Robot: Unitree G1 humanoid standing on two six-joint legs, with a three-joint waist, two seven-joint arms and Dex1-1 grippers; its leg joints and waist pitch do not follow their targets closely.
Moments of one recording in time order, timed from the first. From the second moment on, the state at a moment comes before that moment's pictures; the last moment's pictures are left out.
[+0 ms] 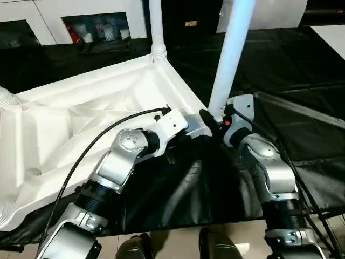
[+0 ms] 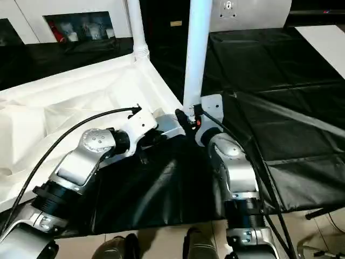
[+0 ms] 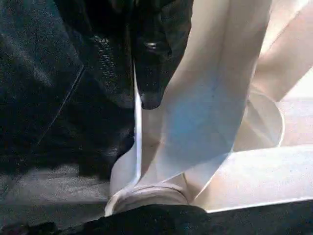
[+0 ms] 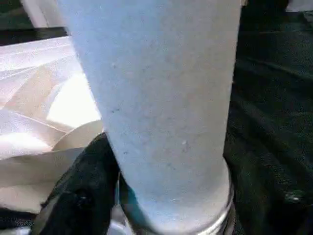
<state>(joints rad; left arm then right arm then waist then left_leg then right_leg) -0.57 0.22 -0.32 0.24 0.13 0.37 -0.76 -0.41 -0.10 -0.04 0.14 0.12 0.38 0.39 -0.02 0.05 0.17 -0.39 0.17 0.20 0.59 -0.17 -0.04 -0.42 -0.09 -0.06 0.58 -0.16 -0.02</state>
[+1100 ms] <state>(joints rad) -0.59 0.50 -0.35 0.37 -0.01 -0.08 -1.25 -0.45 -0.47 0.14 0.26 0.24 0.12 1.23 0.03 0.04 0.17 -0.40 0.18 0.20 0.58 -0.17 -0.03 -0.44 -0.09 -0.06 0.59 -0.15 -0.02</state>
